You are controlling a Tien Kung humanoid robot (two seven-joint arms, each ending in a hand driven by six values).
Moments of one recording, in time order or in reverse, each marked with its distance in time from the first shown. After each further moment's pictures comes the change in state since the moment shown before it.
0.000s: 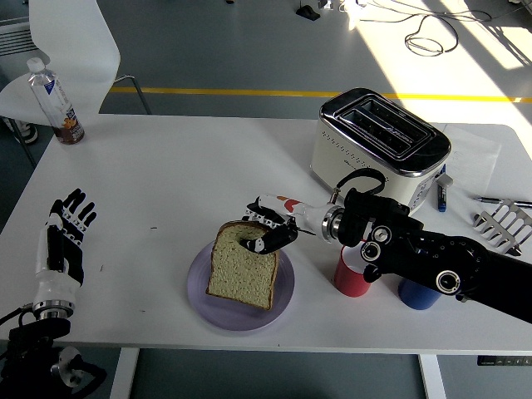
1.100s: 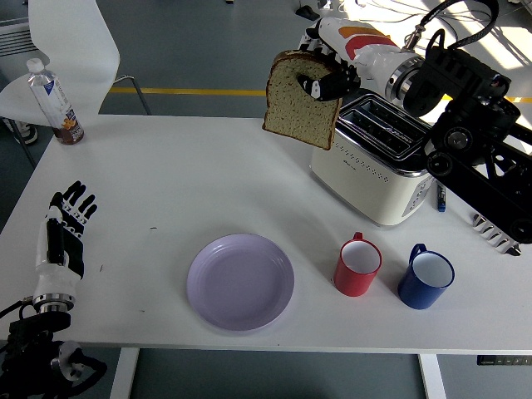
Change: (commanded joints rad) left arm -0.017 0.000 -0.008 -0.008 0.001 -0.003 0.001; right arm 0.110 -0.189 0.402 0.312 -0.540 0.091 -0.266
